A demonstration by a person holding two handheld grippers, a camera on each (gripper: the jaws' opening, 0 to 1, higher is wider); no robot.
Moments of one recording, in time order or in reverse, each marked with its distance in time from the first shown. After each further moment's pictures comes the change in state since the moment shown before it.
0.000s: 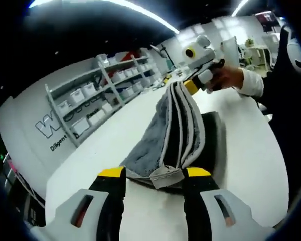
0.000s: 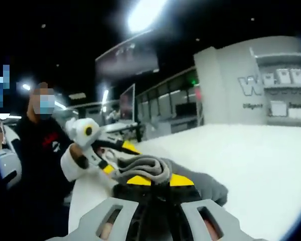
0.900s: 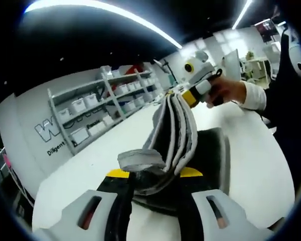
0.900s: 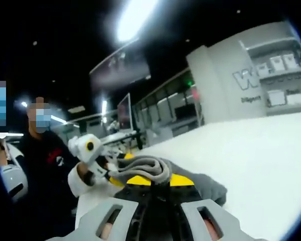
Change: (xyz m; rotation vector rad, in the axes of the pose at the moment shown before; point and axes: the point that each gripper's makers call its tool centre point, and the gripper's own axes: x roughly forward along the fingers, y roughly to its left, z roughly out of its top) left arm 0.017 -0.002 0.018 -0.111 -0.146 -0.007; right arm -0.003 -0.009 0.008 0.105 -0.054 0.016
